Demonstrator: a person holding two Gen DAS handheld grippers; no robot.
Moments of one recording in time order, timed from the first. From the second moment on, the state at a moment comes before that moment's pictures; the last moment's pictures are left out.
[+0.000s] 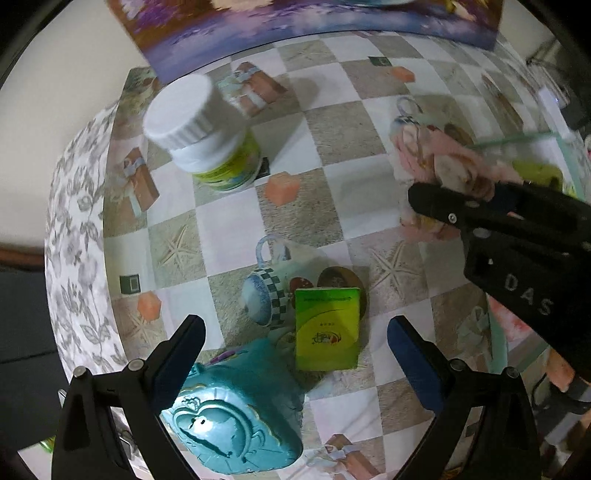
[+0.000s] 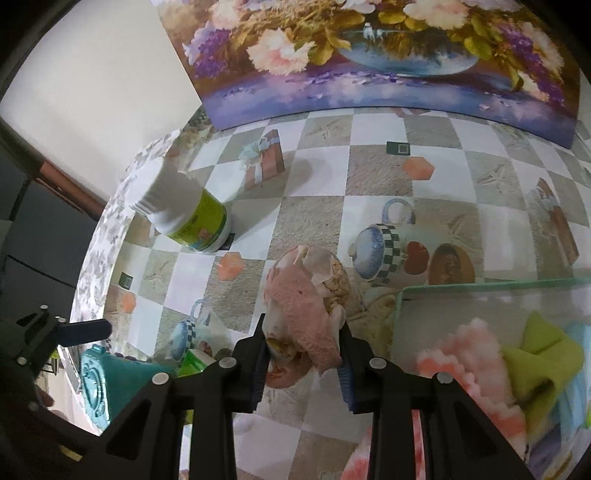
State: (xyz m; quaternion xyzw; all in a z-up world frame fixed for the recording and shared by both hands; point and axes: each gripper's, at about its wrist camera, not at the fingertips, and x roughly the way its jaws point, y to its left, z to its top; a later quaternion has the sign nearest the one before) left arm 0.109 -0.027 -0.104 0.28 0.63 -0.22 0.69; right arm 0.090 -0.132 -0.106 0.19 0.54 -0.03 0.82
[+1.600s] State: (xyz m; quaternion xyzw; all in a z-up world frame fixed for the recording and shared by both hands) left arm 0.112 -0.040 -0.143 0.31 0.65 -0.18 0.67; right arm 0.065 -0.151 -0.095 0.23 0.53 -0.04 0.81
